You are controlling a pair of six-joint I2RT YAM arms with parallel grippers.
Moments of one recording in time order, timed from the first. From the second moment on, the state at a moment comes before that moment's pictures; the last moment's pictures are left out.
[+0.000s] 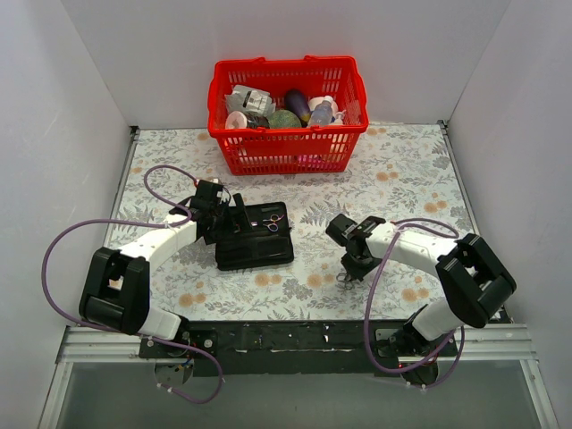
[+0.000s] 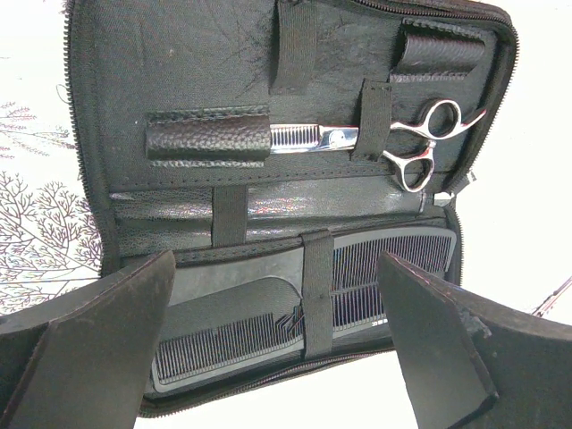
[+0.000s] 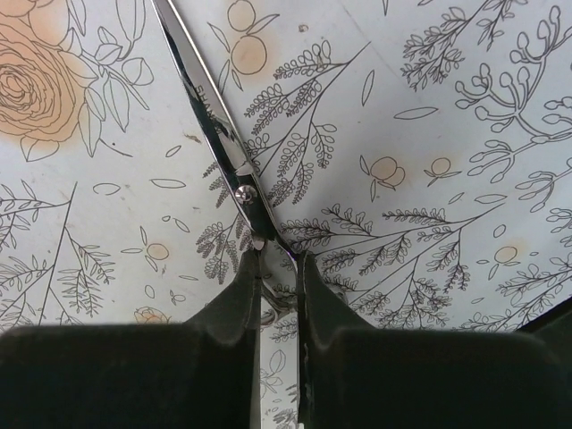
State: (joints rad) left arm -0.34 1.43 0.83 -0.35 0.07 -0.64; right arm 0.77 1.51 0.83 -0.91 0.28 1.70
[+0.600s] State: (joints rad) left arm -0.34 1.41 0.83 -0.36 0.03 -0.64; right arm 0.80 1.51 0.87 -0.97 0.36 1.51
